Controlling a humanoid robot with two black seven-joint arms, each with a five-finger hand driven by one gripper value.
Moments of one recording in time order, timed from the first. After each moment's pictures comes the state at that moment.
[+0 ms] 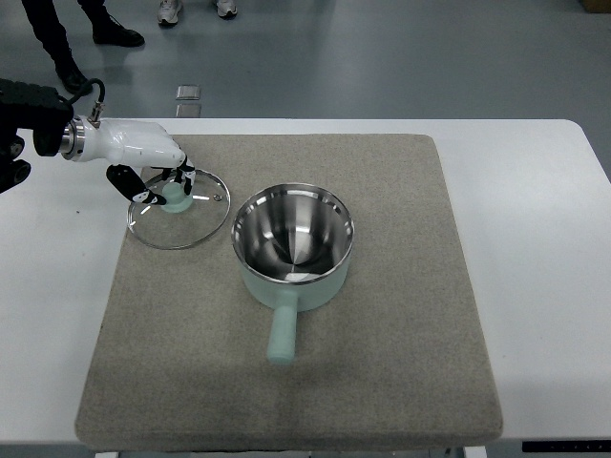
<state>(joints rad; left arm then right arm) -1.25 0.68 0.10 -0.90 1.72 -0.06 -0.61 0.02 0.00 -0.05 0.19 0.04 -0.06 0.10</state>
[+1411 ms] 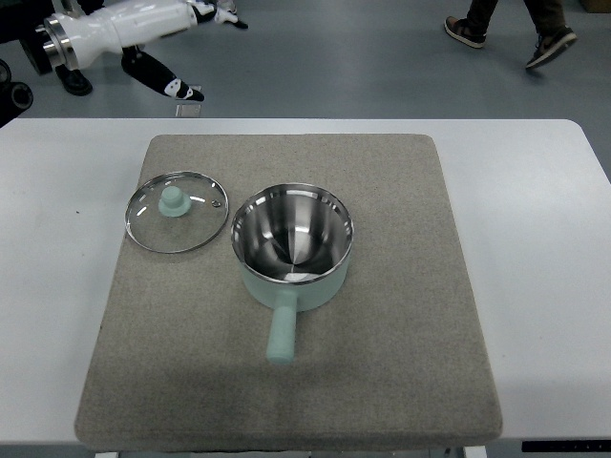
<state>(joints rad) -1.26 0.68 -0.27 -0.91 1.31 -0.01 -0.61 0.02 0.00 -0.05 0.19 0.04 -0.06 0.10</state>
